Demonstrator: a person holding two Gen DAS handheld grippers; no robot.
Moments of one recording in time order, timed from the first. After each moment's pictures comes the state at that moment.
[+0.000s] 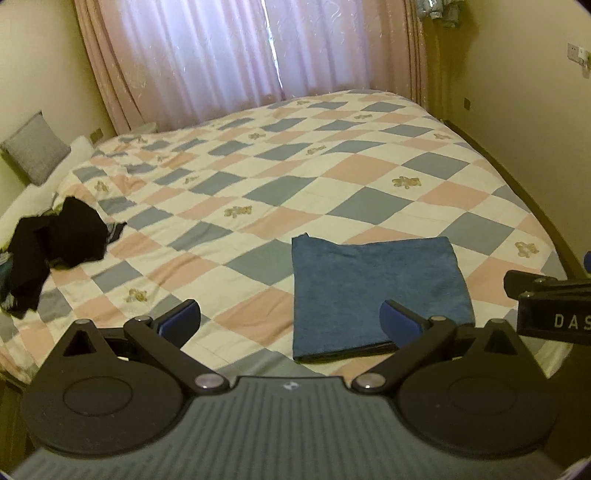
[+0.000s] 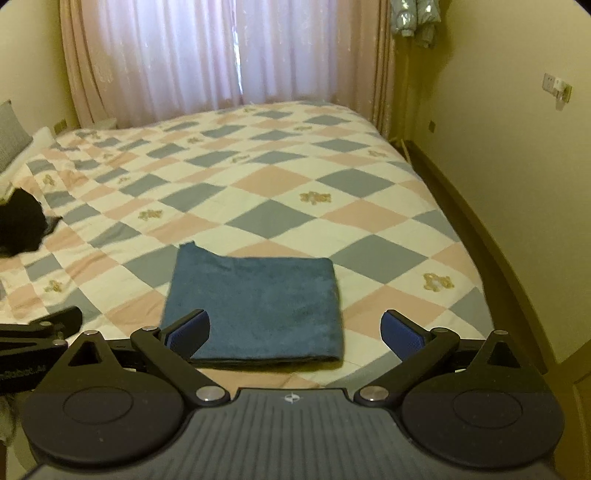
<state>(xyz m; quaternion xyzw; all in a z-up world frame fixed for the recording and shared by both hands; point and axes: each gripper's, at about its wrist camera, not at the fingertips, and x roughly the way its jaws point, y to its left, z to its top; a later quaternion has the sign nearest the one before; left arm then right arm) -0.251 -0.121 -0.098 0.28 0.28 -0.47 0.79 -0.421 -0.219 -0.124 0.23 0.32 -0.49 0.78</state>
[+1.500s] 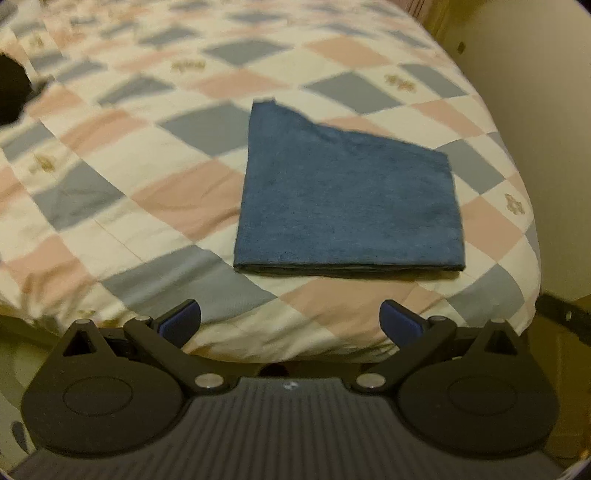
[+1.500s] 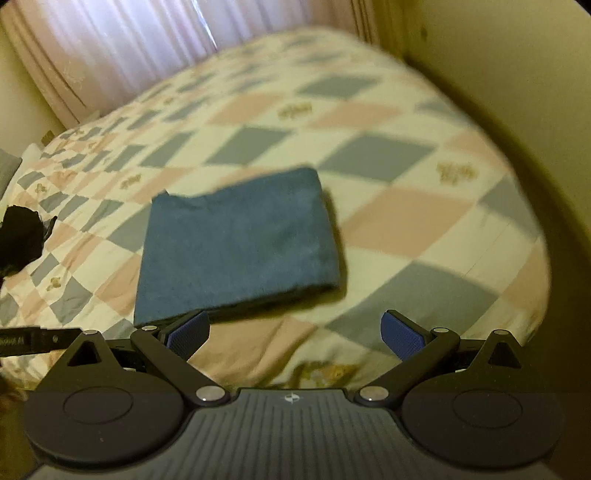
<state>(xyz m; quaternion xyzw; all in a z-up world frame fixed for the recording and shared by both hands) -0.167 -0.177 -0.246 0.25 0.51 -0.49 0.66 -0.479 -0.283 -0.247 0.39 0.33 -0.44 0.74</state>
